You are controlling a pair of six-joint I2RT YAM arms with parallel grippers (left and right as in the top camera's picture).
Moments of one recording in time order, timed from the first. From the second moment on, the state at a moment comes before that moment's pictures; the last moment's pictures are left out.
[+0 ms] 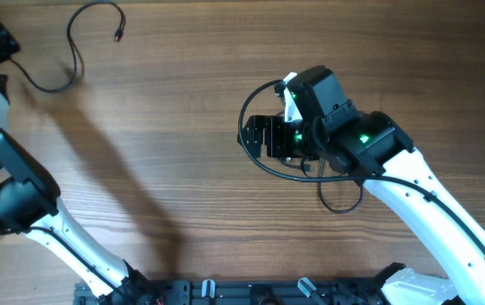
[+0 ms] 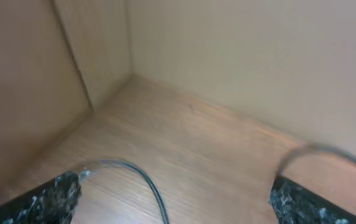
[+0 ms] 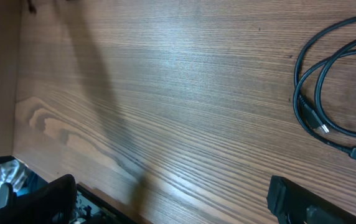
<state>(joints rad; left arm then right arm) 0.59 2.25 1.77 0.03 0.15 0.01 0.60 1.42 1.35 -0.88 -0.28 0.59</state>
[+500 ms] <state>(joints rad) 0.43 2.28 1.77 -0.51 0.03 0.01 0.60 1.42 1.35 -0.87 -0.26 0.59</state>
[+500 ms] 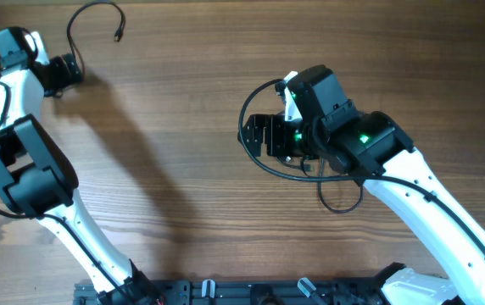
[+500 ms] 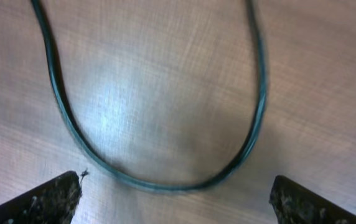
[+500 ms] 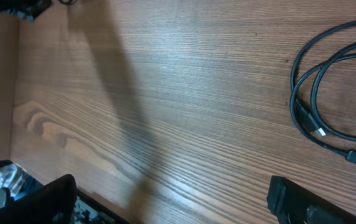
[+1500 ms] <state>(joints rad) 0.45 2.28 1.77 -0.46 -0.11 -0.41 0.60 1.42 1.35 -0.86 -0.20 0.60</state>
